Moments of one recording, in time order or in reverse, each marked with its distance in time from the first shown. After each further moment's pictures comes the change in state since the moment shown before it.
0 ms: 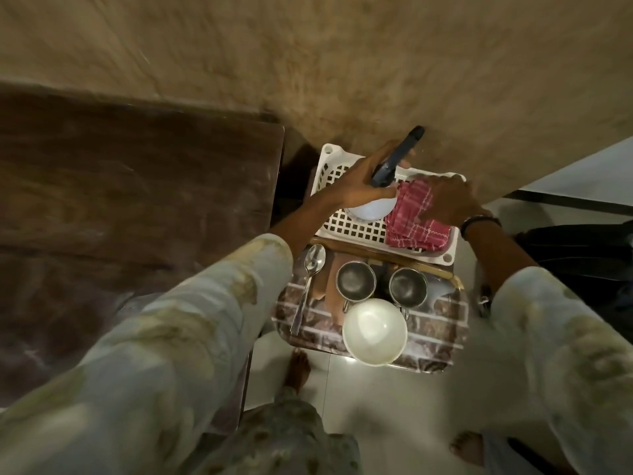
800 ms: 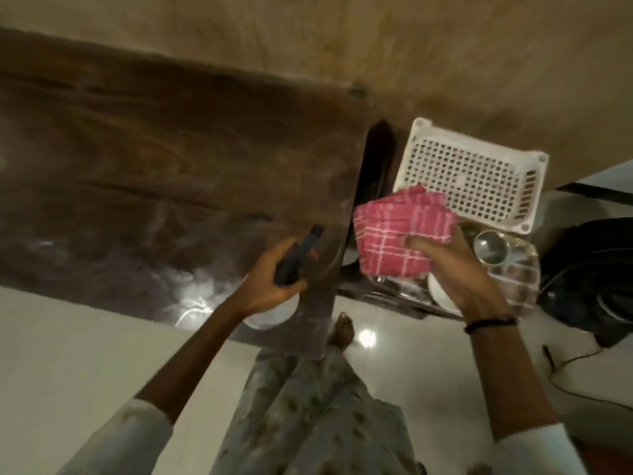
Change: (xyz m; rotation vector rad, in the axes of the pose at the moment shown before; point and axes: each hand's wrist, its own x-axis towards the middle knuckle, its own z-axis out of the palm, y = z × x) left_hand -0.371 -0.011 -0.084 -0.078 0.214 -0.294; right_hand -0.223 -0.202 -0.020 1.727 -0.111 0.064
